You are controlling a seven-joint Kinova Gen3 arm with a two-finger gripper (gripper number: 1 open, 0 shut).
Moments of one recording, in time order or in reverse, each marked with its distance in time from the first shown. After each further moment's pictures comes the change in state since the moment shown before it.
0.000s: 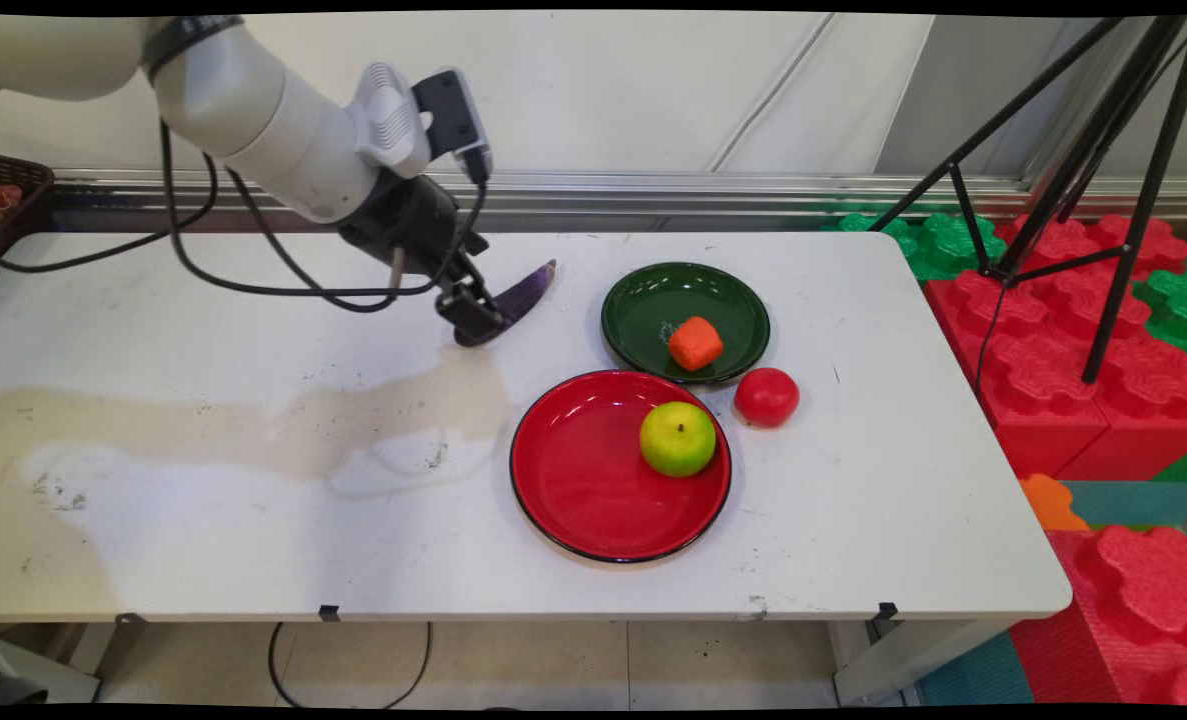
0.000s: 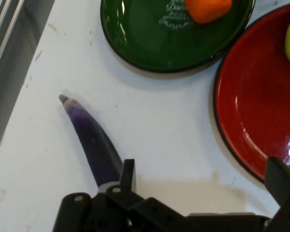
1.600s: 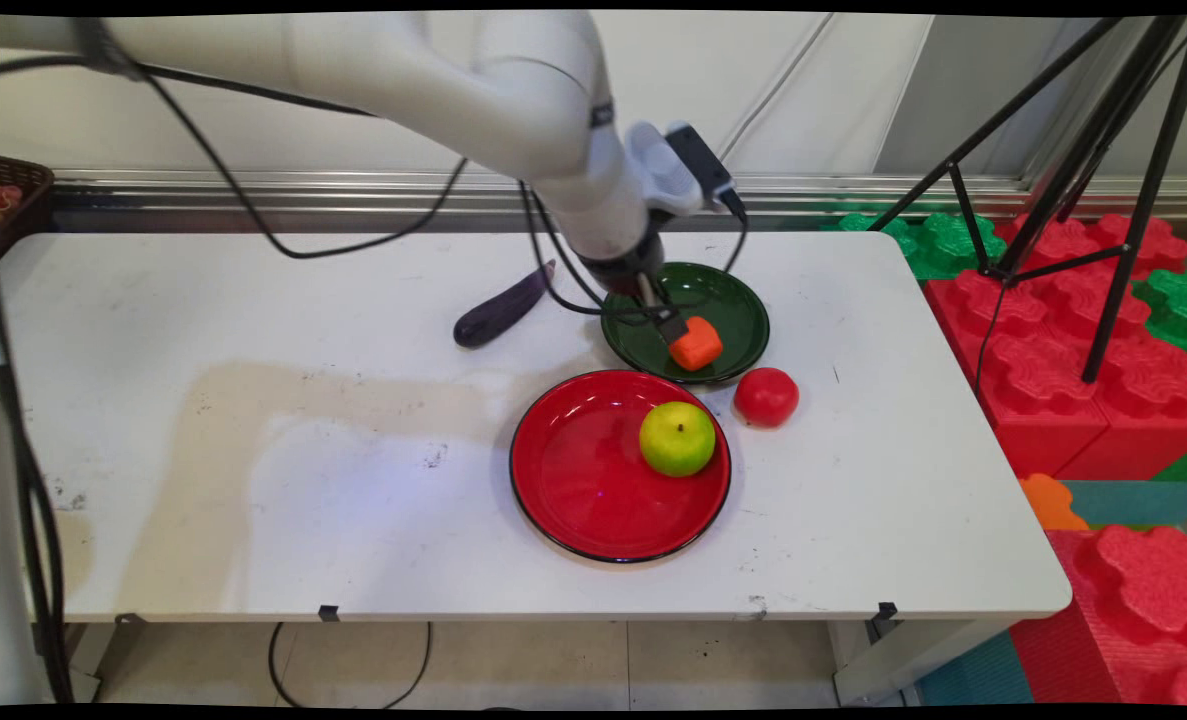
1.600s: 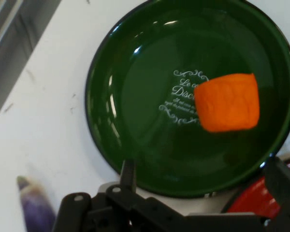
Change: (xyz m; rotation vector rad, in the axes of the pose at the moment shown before) arm 0.142 0.043 0.152 0.088 -0.091 -0.156
